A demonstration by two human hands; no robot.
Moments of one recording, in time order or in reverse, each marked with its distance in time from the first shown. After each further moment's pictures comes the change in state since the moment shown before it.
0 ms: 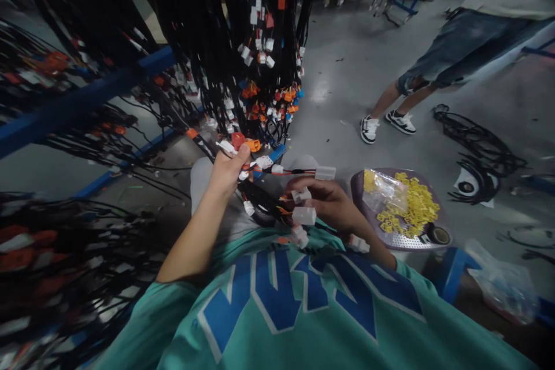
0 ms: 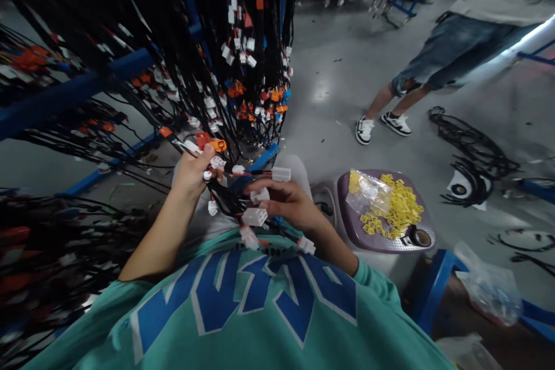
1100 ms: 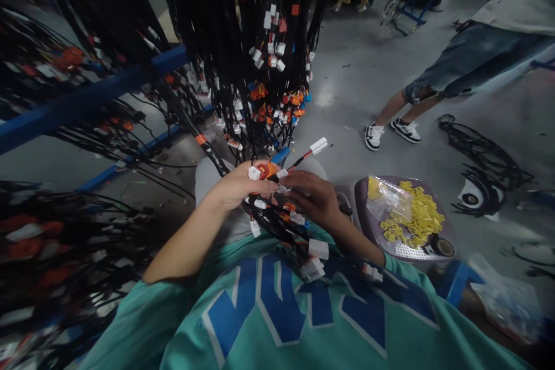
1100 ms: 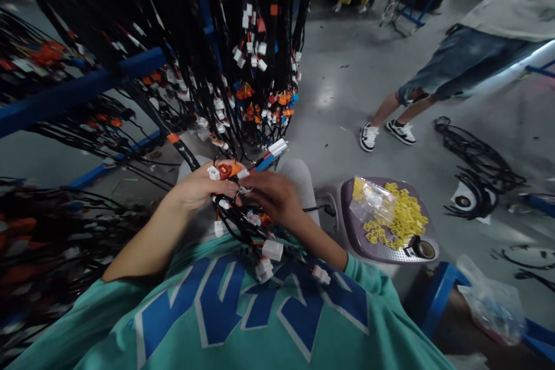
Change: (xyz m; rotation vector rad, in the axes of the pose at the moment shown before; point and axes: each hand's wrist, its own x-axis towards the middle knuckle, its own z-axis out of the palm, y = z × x) left_hand -0.026 0.031 -0.002 0.049 -0.486 -0.408; right_hand 0.031 0.012 0.008 -0.870 0.121 -0.538
